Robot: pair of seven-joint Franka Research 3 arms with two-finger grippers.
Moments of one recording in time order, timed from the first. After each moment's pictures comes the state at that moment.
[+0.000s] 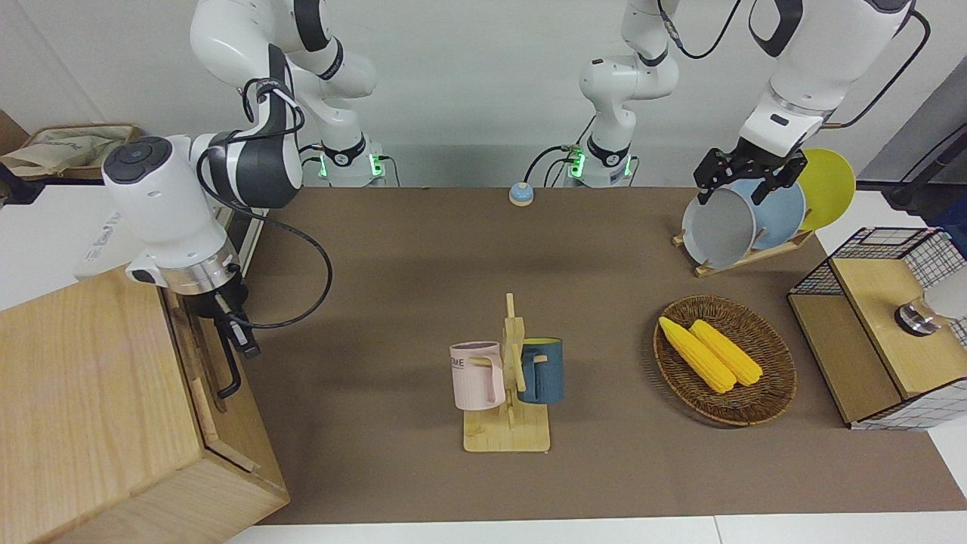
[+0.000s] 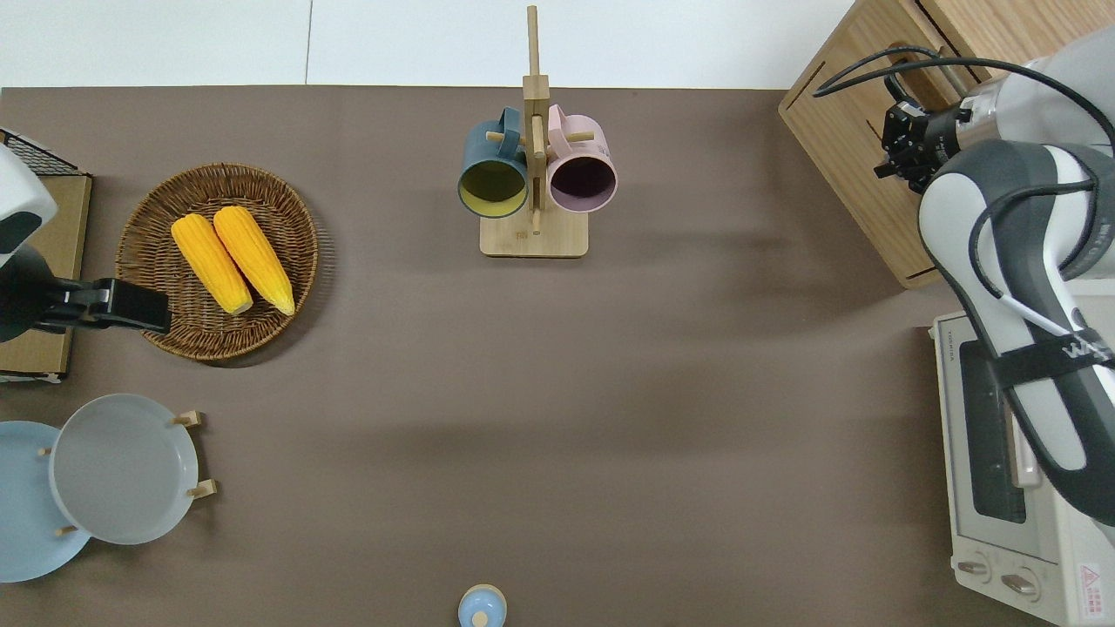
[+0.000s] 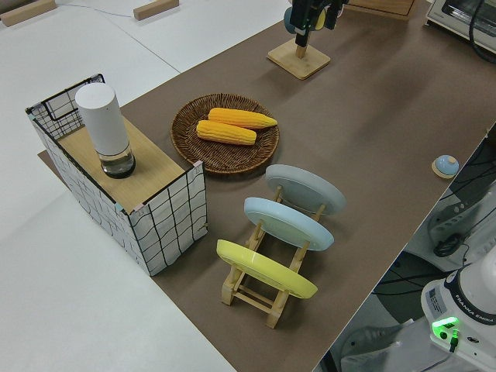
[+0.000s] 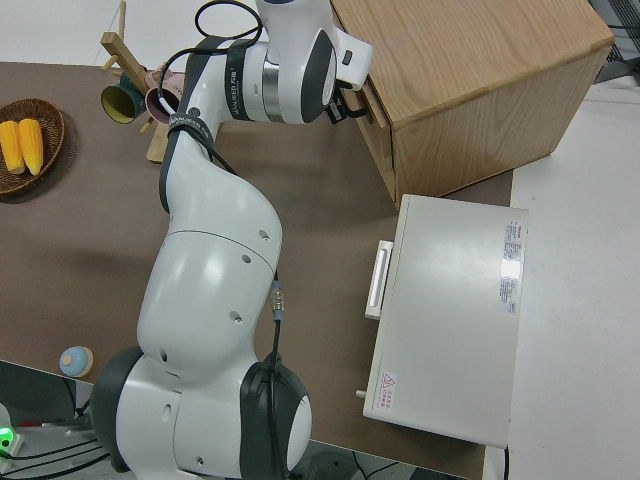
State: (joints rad) left arm 0.03 0.04 -0.06 -1.51 0.00 1.52 0.02; right arm -0.07 0.48 0.05 -1.31 0.00 1.98 0.95
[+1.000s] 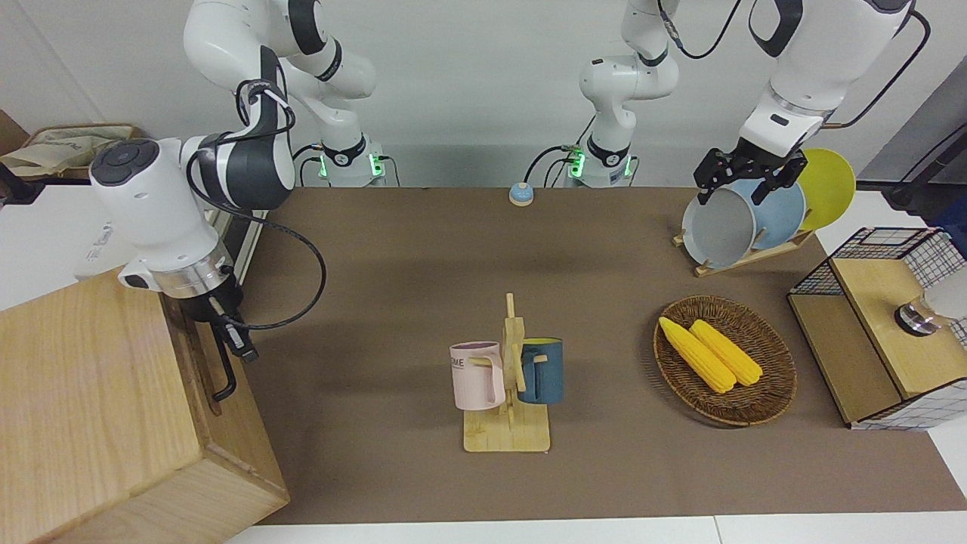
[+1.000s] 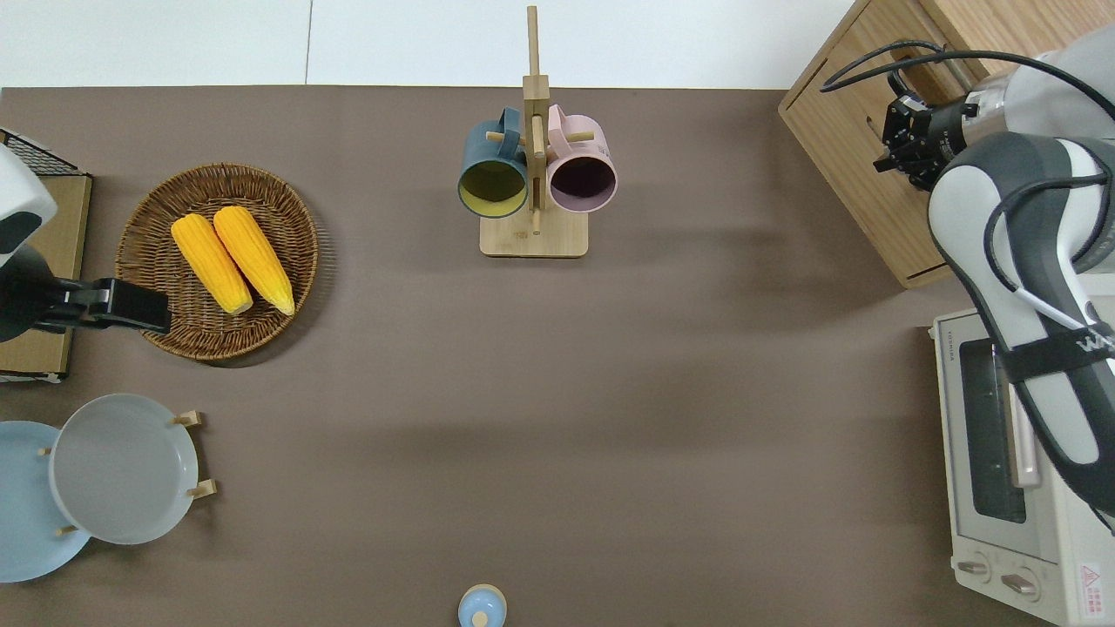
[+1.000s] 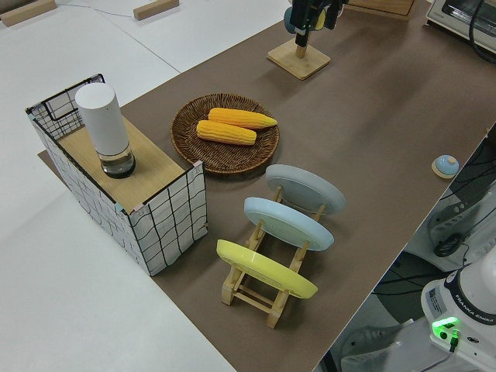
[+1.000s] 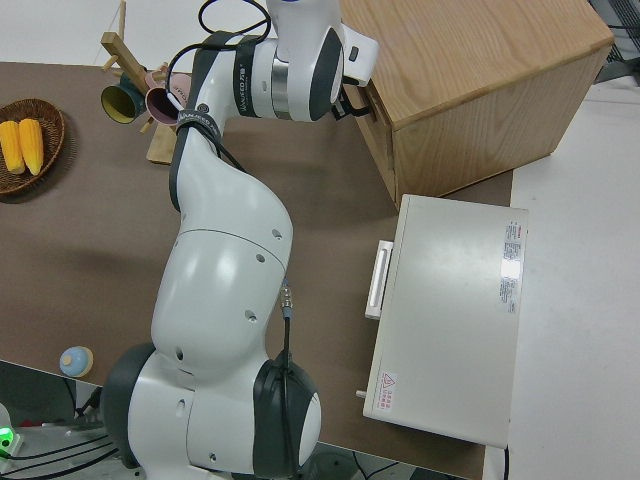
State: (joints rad) left arm 0.03 0.04 -0.06 -1.51 0.00 1.52 0.02; right arm -0.11 0.49 0.11 -1.28 0.01 1.98 0.93
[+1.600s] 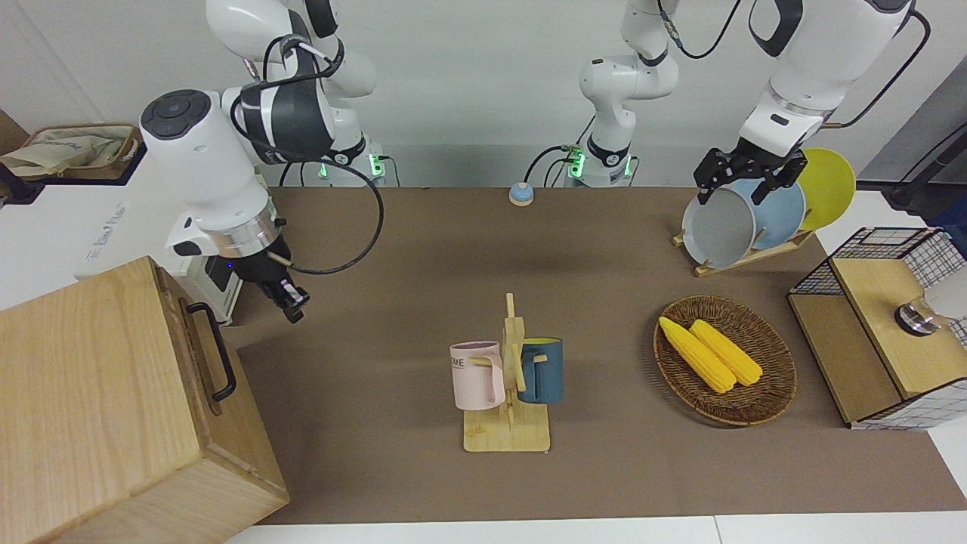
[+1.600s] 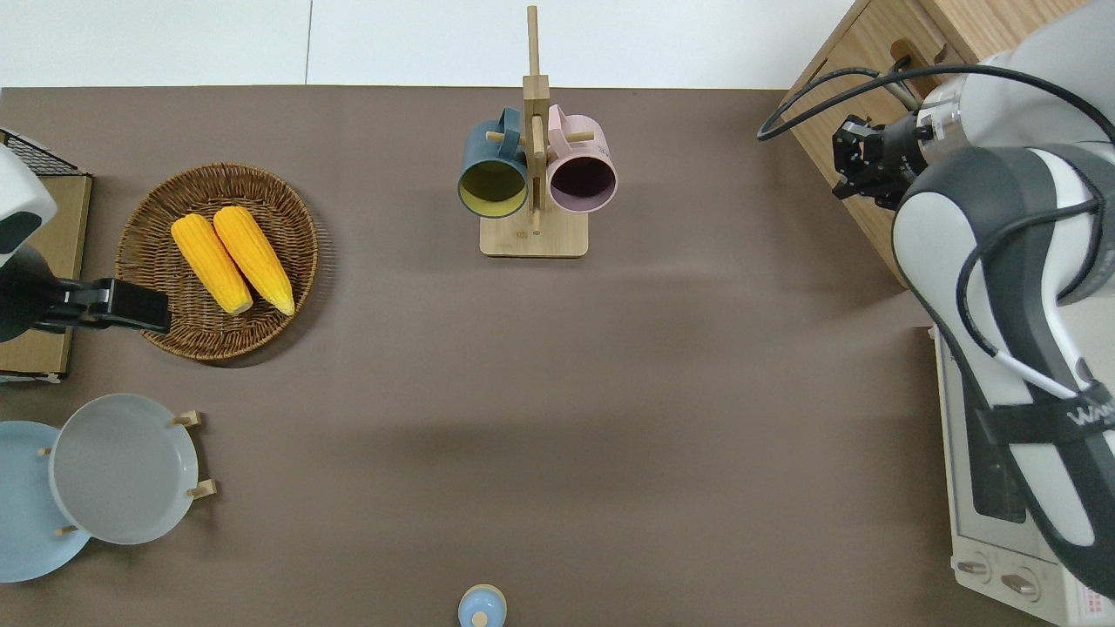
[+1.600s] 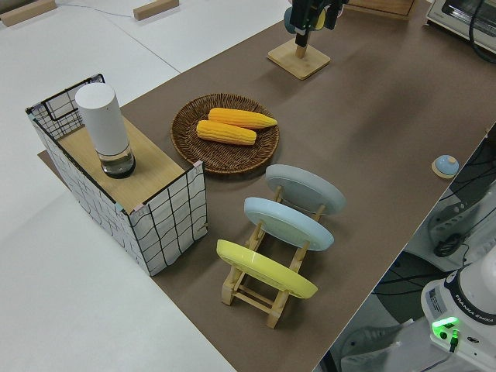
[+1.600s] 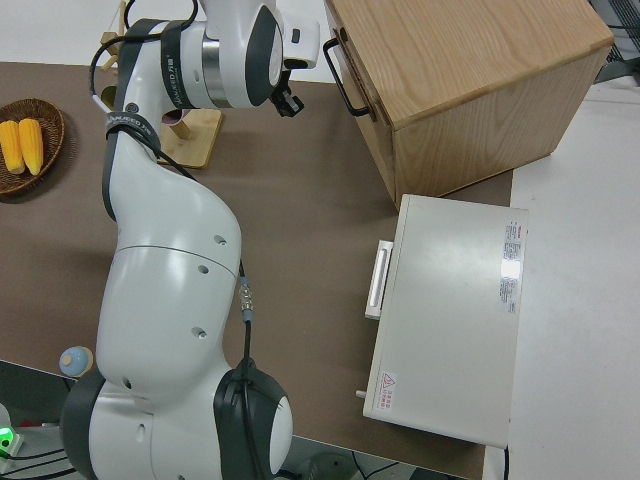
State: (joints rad) left arm 0.03 0.04 -0.06 -1.51 0.00 1.52 0.02; right arm -0.01 0.40 0.12 -1.28 0.01 1.79 0.77
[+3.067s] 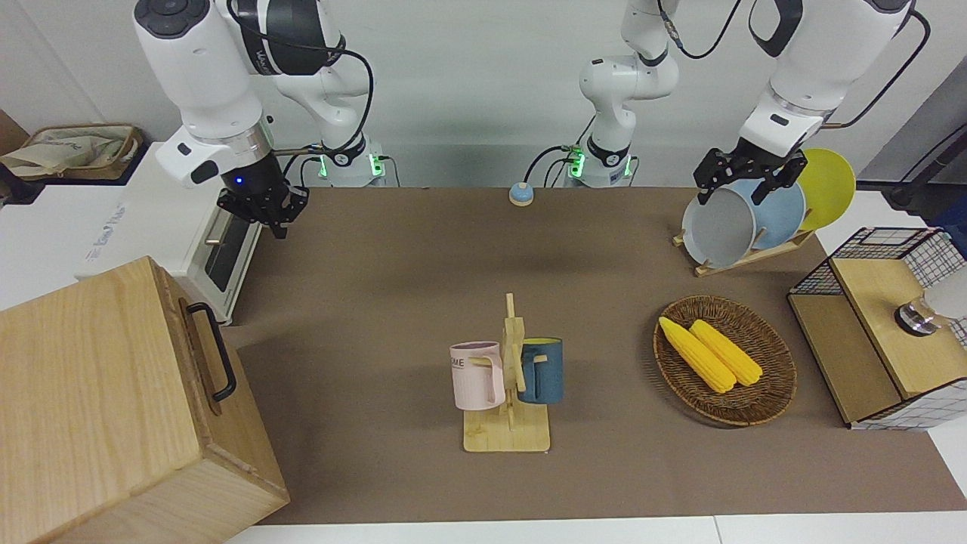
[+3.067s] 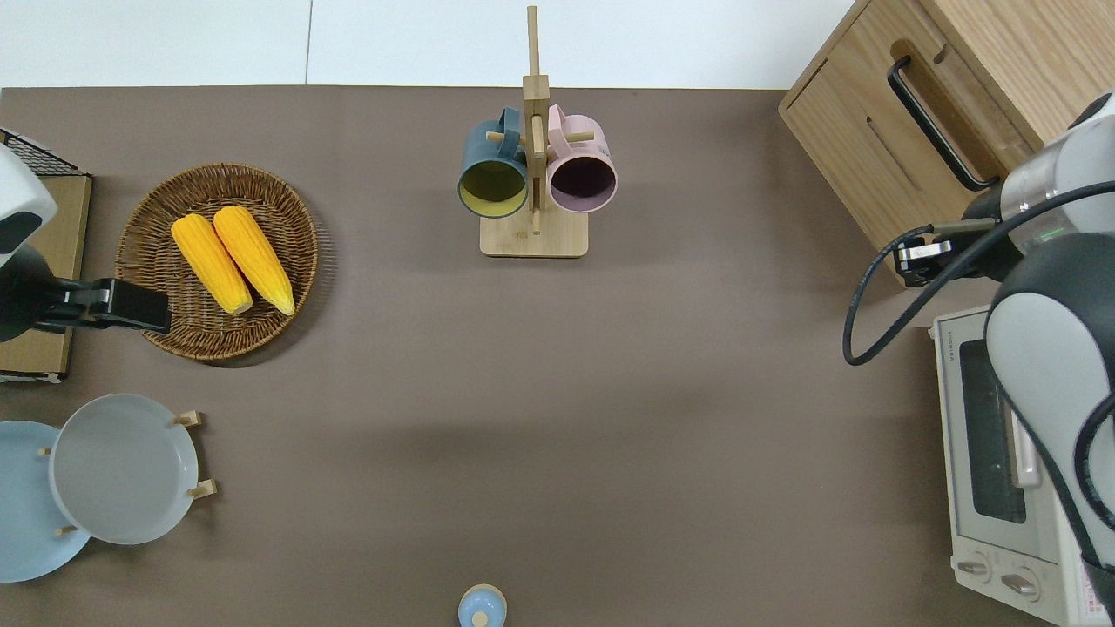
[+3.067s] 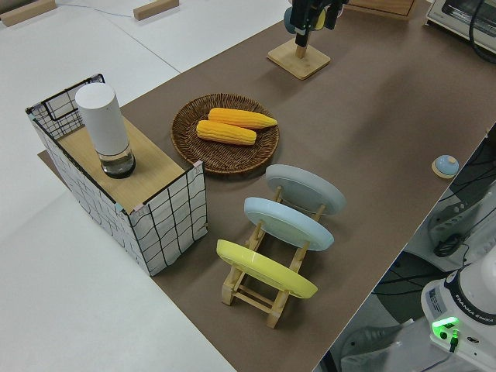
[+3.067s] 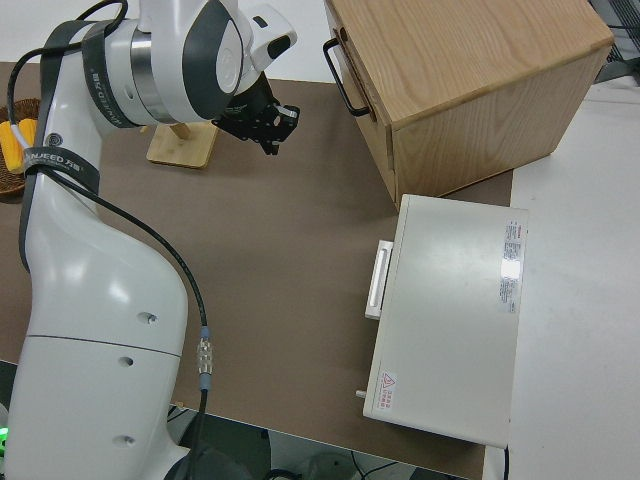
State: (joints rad) left arm 0.03 0.04 -0.06 -1.51 0.00 1.52 0.02; right arm 0.07 0.16 0.02 -1.42 -0.04 1.56 0.07
